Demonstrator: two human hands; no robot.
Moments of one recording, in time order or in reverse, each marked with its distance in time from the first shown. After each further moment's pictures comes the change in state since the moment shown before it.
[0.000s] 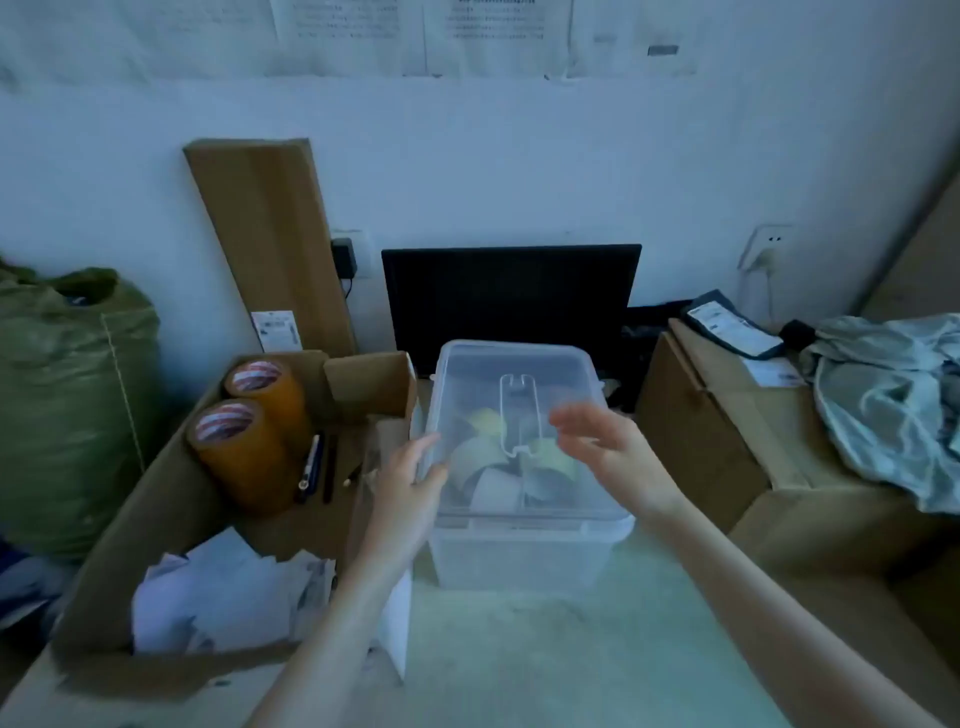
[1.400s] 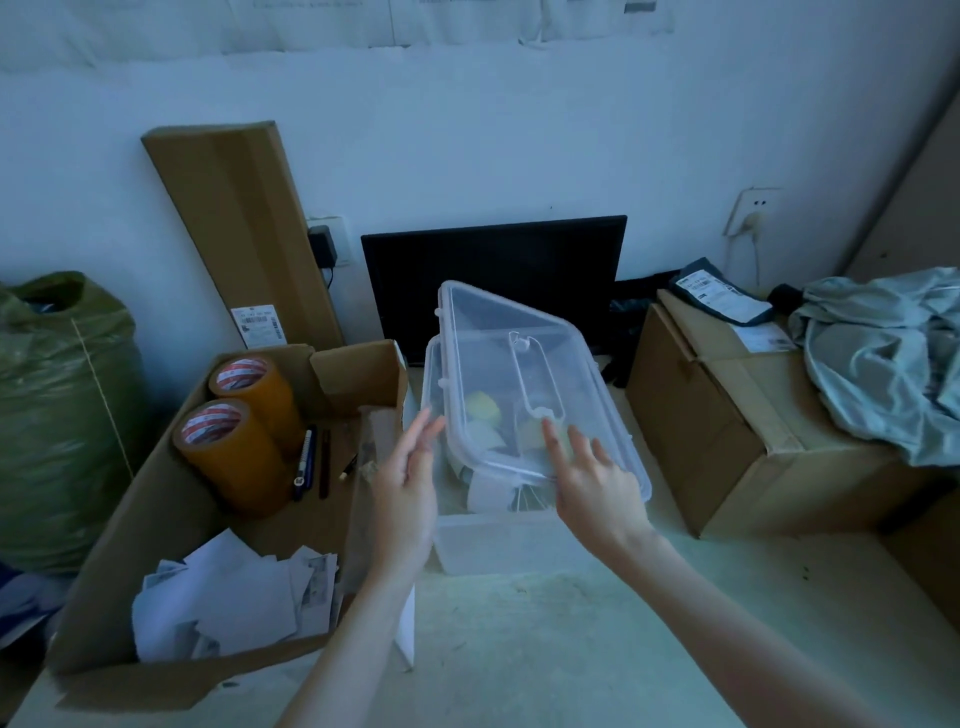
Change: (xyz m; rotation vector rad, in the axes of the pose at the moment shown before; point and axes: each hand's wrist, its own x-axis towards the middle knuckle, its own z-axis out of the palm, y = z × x) left_hand -0.006 -0.006 0.014 -0.228 0.156 0.143; right_hand -0.021 0.055 0.042 -1.215 0.186 -0.189
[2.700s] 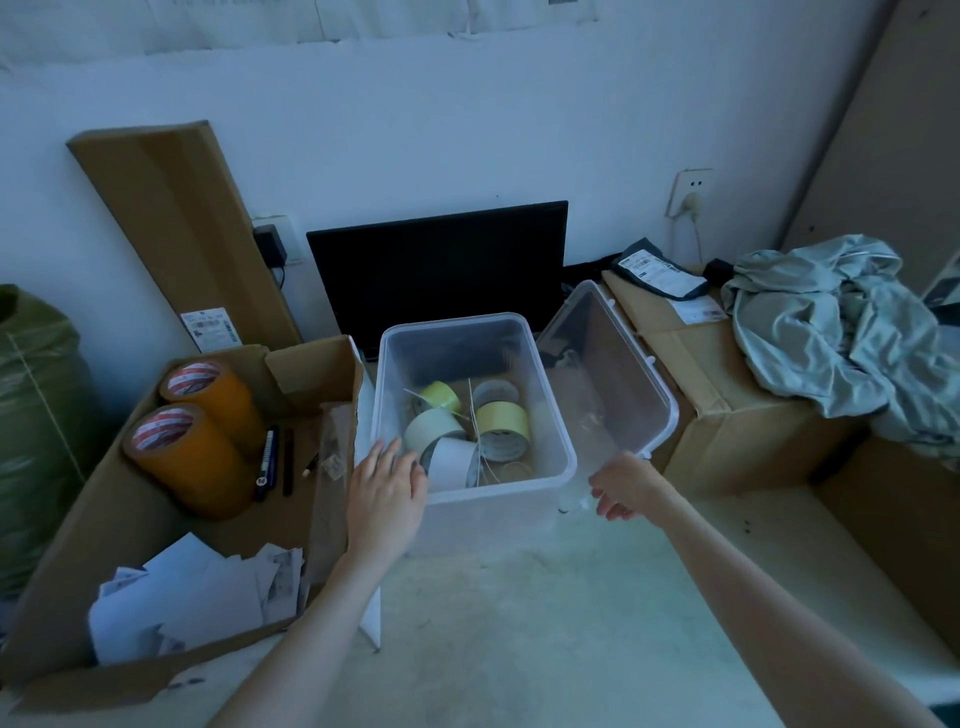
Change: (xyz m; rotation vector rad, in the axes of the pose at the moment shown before) left_hand 0.009 -0.072 0.016 1.125 -0.237 0.263; right_hand -0.020 0.105 0.026 0.647 -0.766 0.736
